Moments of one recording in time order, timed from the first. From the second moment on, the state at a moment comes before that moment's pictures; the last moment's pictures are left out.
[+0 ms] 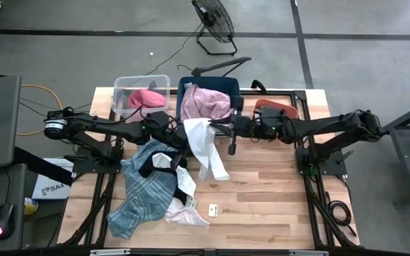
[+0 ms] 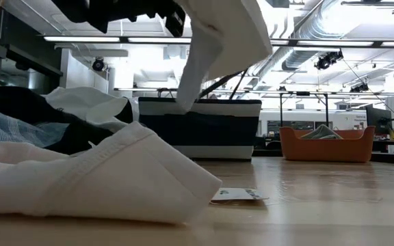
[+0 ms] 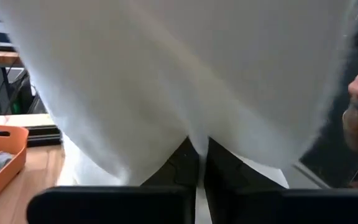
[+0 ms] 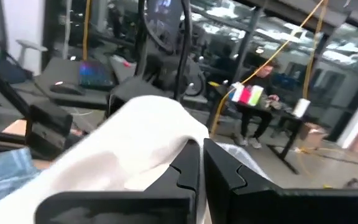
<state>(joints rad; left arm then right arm) 0.07 1.38 0.82 0.58 0.50 -0.11 0.03 1.33 1.04 0.35 0.17 -0.29</state>
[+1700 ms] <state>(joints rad) 0.07 0.72 0.82 -0.03 -0.61 0.28 0.30 1.29 1.04 0.26 0.66 -0.03</state>
